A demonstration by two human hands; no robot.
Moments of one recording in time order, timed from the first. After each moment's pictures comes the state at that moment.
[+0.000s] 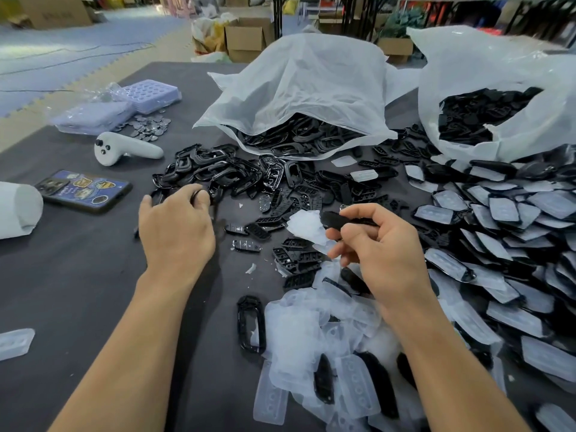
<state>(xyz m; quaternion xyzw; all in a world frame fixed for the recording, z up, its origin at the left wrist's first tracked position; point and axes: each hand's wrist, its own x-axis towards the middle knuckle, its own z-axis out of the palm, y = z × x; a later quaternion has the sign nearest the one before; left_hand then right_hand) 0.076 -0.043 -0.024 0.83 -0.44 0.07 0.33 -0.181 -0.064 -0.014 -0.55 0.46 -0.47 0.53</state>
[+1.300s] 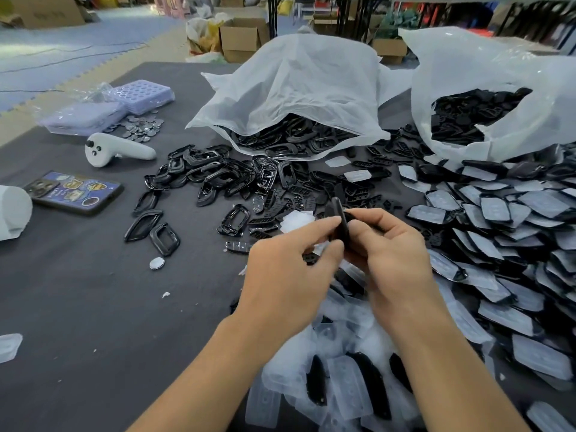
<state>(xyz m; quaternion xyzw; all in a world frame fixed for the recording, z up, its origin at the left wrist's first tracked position) -0.055 -0.008 -0.008 0.63 -0.58 -0.18 0.48 -0.181 -0.060 -0.002 -0.38 0.44 -0.53 0.62</state>
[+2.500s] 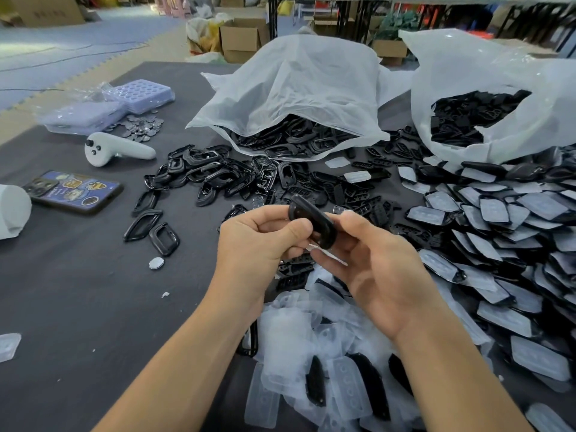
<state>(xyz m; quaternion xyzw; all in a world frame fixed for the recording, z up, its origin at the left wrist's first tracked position) -0.024 -0.025 -0.004 0.52 -0.36 -0.46 0.63 -0.185 -0.056 0.001 -0.40 0.35 -0.42 0.74</state>
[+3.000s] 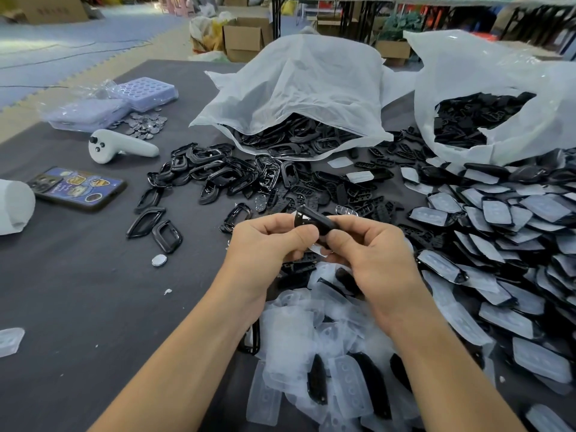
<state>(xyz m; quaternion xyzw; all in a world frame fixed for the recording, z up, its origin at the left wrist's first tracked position) -0.024 -0.026 -0.007 0.55 -0.35 -0.50 0.57 -0.177 -0.056 -0.004 -0.56 0.43 -0.43 0.56</state>
